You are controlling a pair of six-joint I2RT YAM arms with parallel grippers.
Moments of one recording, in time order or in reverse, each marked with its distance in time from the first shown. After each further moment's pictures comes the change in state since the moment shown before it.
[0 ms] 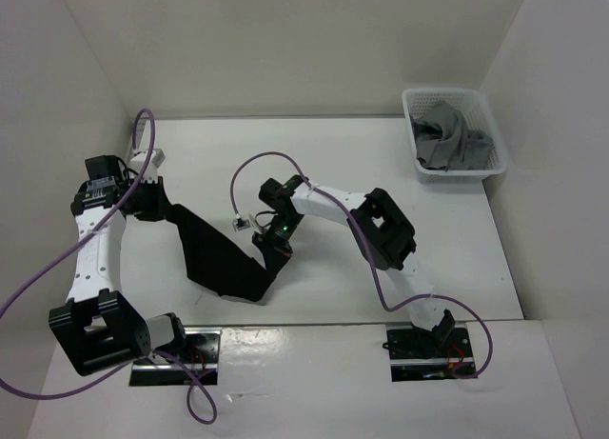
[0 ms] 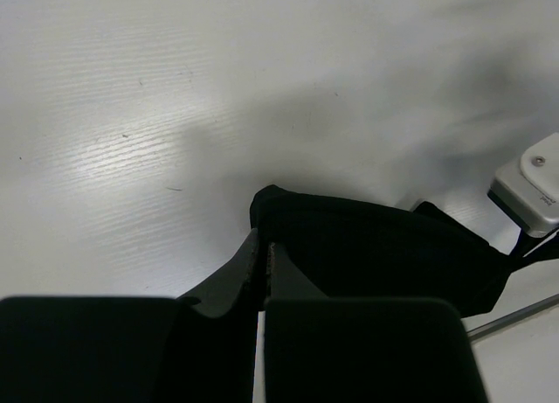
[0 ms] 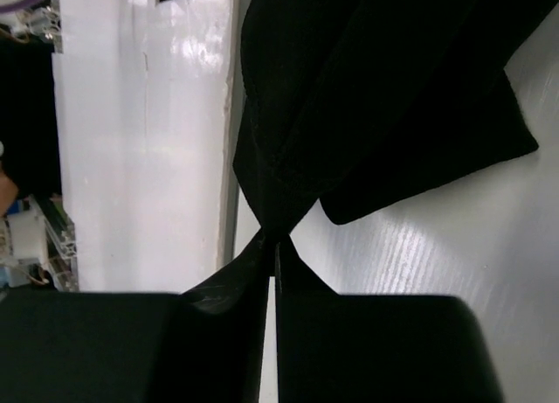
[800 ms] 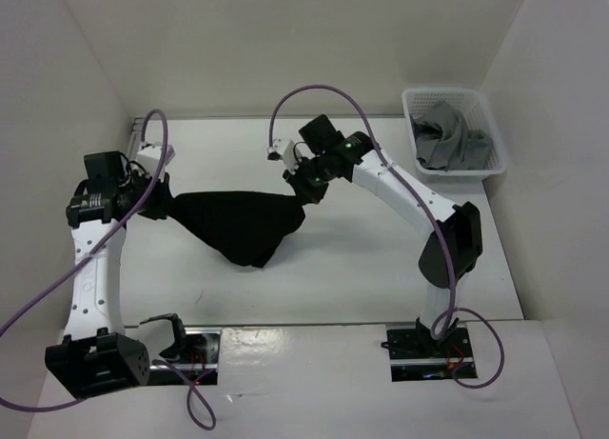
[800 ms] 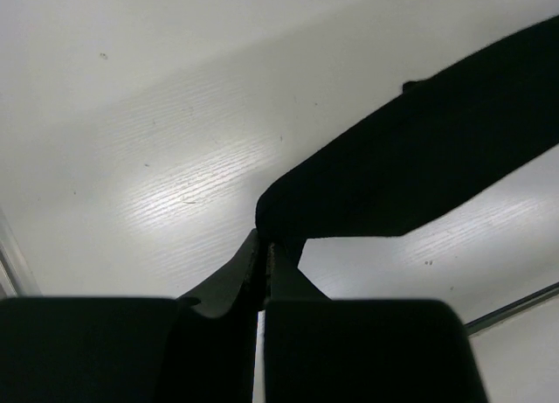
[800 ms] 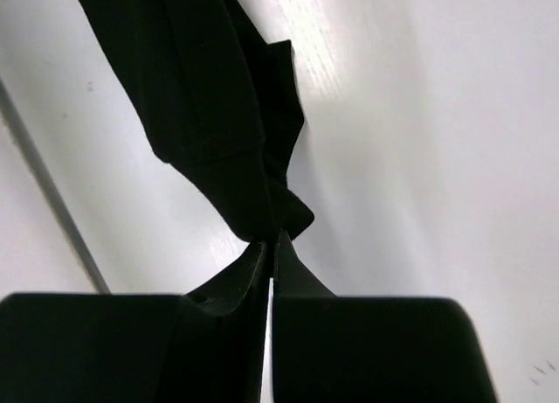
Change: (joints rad) left arm -0.095 -0.122 0.092 -0.099 -0.048 0.085; right arm -0.166 -0.429 0.010 0.102 0.612 0.196
